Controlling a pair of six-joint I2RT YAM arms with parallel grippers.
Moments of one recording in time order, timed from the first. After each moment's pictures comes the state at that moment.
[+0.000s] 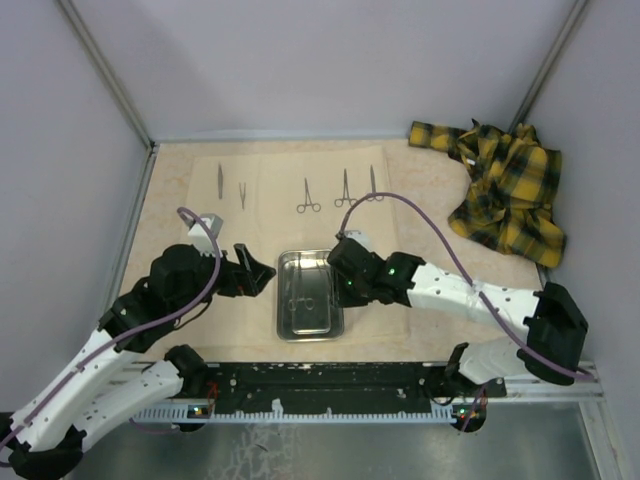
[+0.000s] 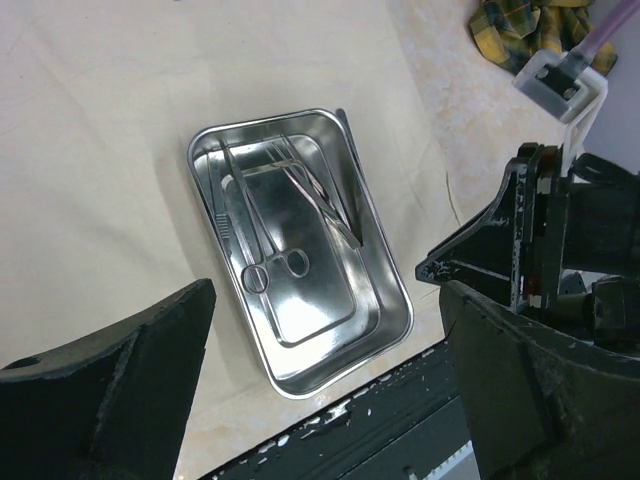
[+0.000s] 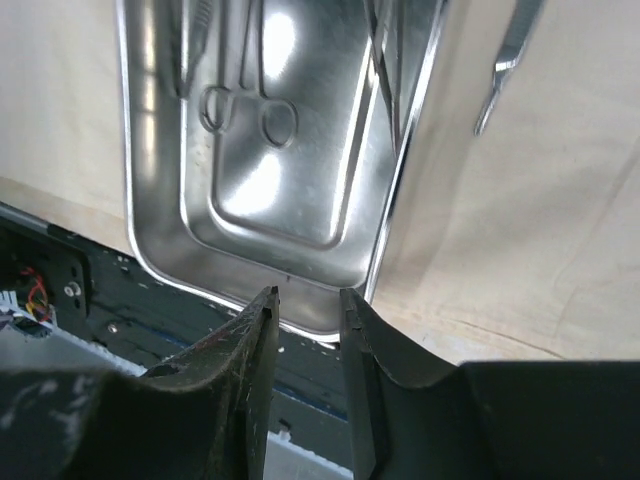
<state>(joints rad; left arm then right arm) -0.75 0.63 0.82 -0.61 -0.12 -0.59 1.04 1.30 0.94 -0.65 0.12 0.88</state>
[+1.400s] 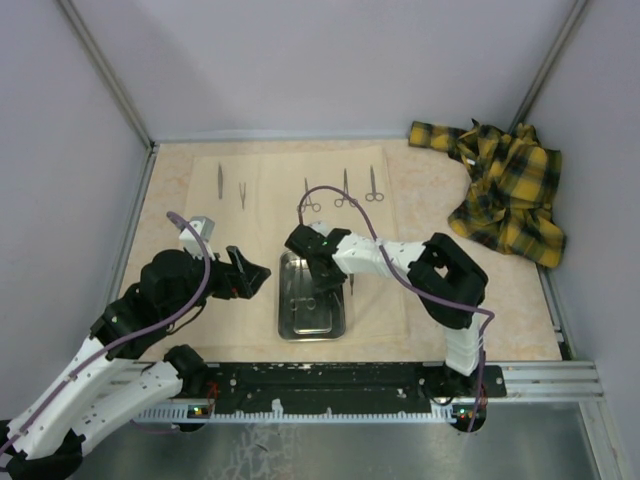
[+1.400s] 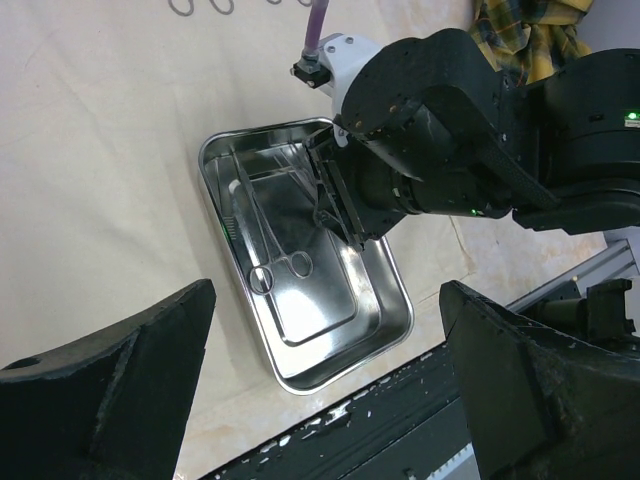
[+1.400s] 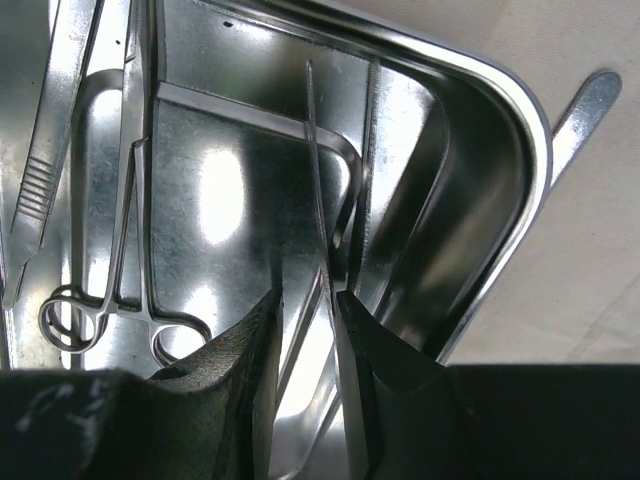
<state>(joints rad) -0.75 0.57 0.82 -0.64 -0.14 -0.59 0.97 1.89 1.31 -0.69 0.26 0.58</state>
